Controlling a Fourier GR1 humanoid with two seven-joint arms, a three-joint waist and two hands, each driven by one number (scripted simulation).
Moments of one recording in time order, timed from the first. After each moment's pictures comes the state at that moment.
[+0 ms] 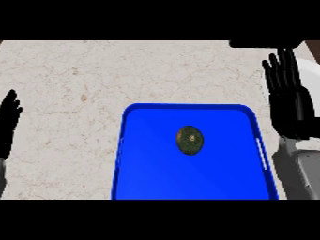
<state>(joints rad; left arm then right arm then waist) -0.13 0.49 0.02 -1.31 0.17 0.26 0.17 -0.30 -0.19 0.00 -1.52 -0.31 -0.15 -0.15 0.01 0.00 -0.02</state>
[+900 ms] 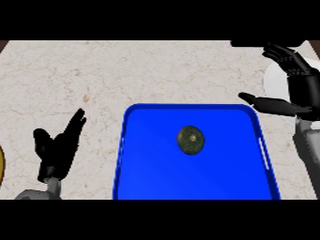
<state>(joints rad) -0.02 0.24 -0.16 -1.43 0.21 0.16 0.16 -0.43 -0.36 -0.01 -1.31 -0.09 -0.07 -0.34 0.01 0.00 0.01</state>
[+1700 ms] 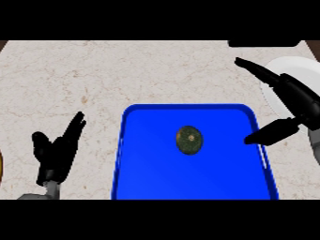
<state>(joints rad) 0.00 0.22 -0.14 -1.44 0.20 0.14 0.16 -0.43 -0.59 0.25 -1.58 0.16 0.20 0.08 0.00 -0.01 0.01</state>
